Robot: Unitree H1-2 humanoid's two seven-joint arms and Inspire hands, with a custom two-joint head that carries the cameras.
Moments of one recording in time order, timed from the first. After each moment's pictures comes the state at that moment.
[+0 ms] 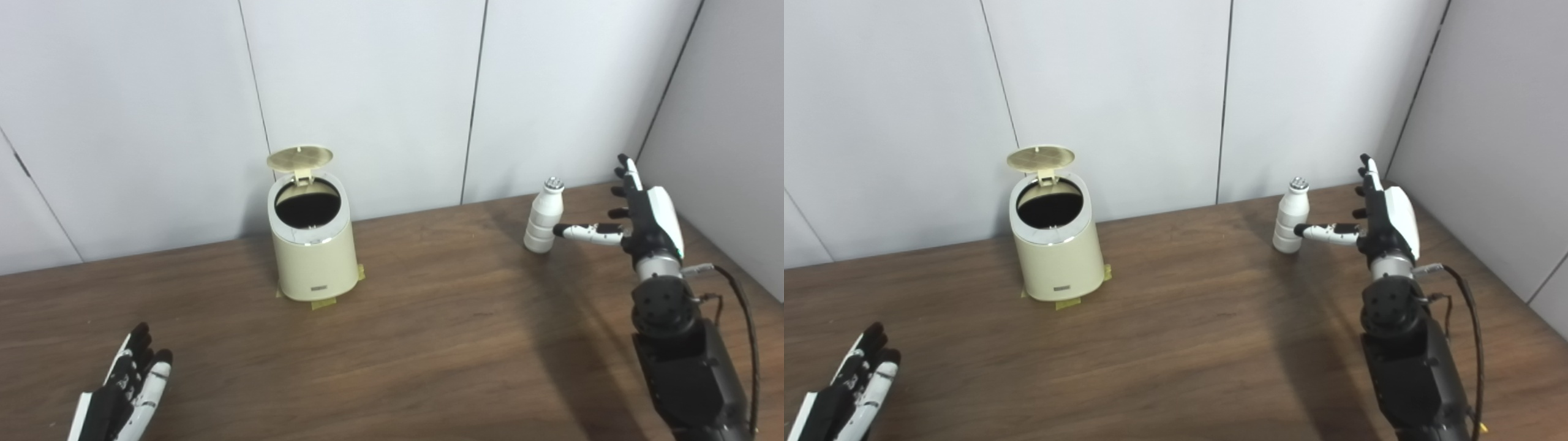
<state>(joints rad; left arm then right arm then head) 0.05 0.11 0.13 -0.40 -0.03 0.37 -0.08 -0.30 -0.40 -0.24 -0.01 -0.40 0.45 -0.09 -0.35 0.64</state>
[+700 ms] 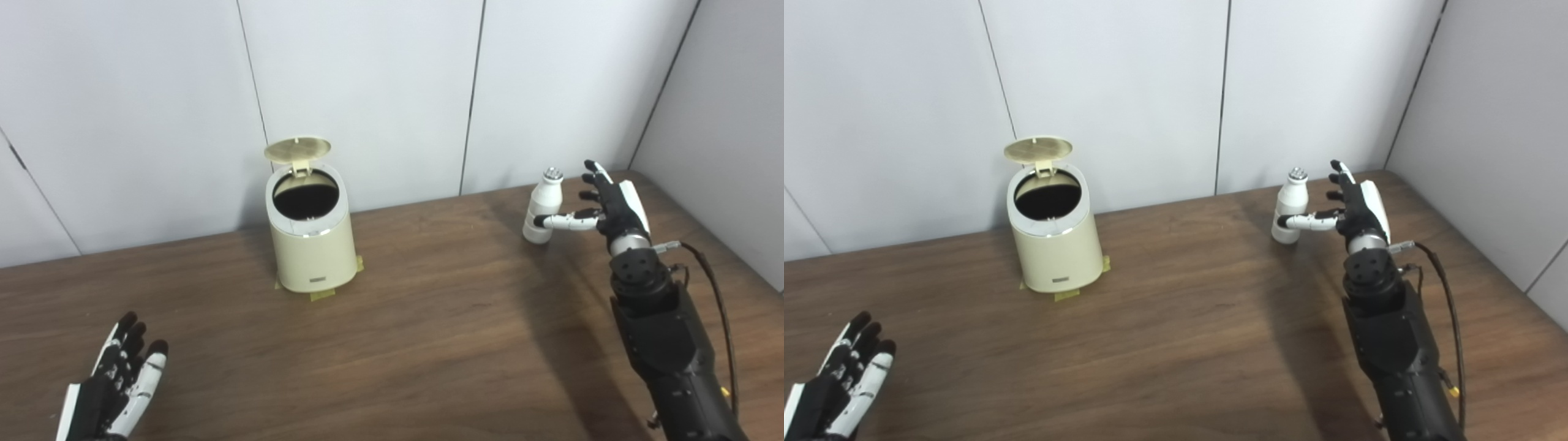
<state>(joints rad) 0.05 0.11 0.14 -0.40 -0.02 0.37 -0.04 -0.41 -0.40 -0.21 0.20 -0.30 0.45 -0.08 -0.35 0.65</state>
